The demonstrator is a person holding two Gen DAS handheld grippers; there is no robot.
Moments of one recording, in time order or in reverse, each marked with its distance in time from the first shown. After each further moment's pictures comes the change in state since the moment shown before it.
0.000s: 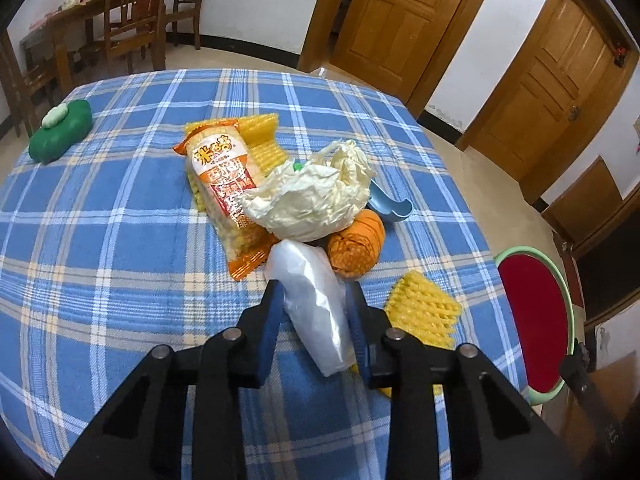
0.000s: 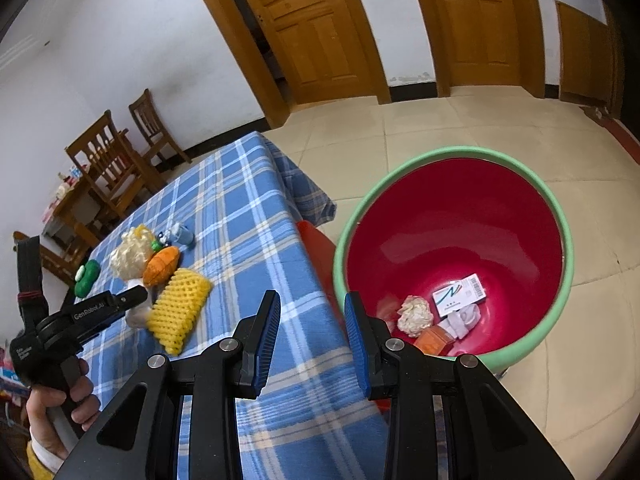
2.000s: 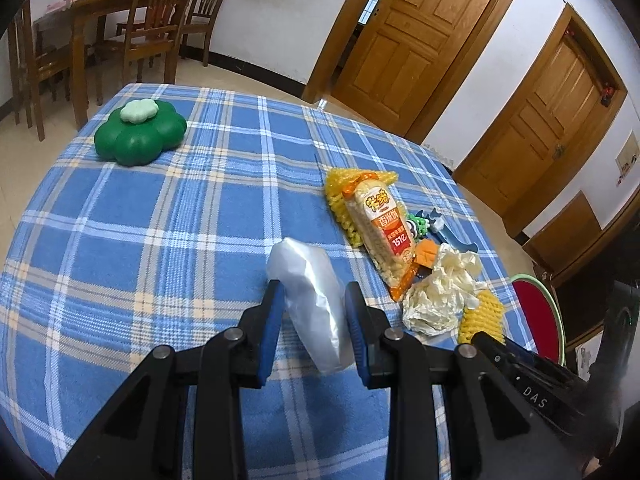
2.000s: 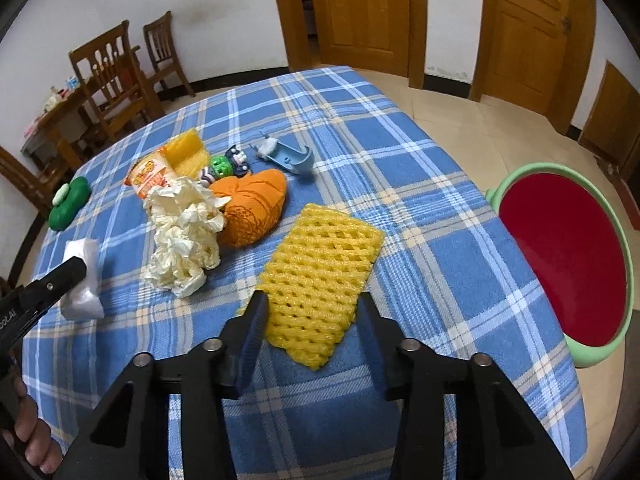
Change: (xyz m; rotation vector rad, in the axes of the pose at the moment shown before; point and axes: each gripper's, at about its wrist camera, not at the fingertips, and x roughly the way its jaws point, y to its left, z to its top) left arm -0.042 0.132 0.005 -0.063 -0.113 -0.094; right arm 0.086 0.157 -0.029 -0.214 0.142 -0.124
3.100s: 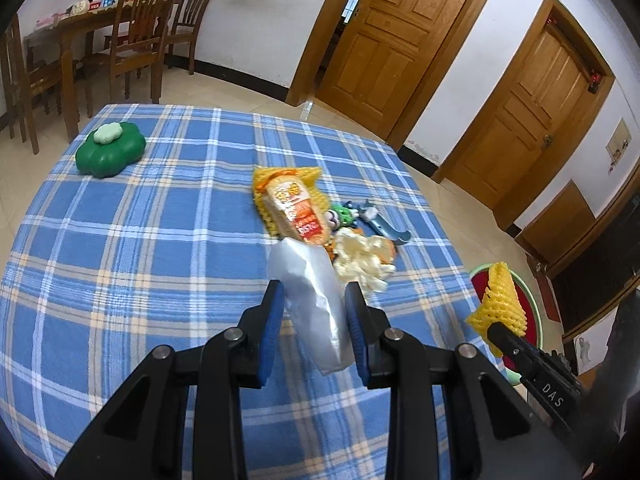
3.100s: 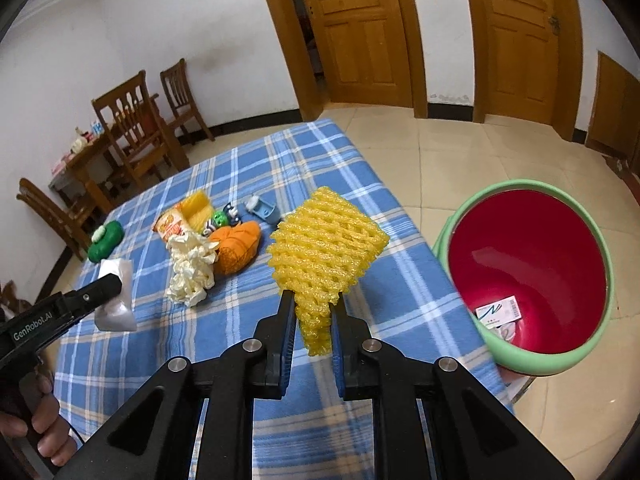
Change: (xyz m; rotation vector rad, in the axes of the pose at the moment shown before) left arm -0.031 -0.073 -0.013 0.045 -0.005 -0.018; right arm -0.064 -0.060 -0.004 0.052 -0.155 0.108
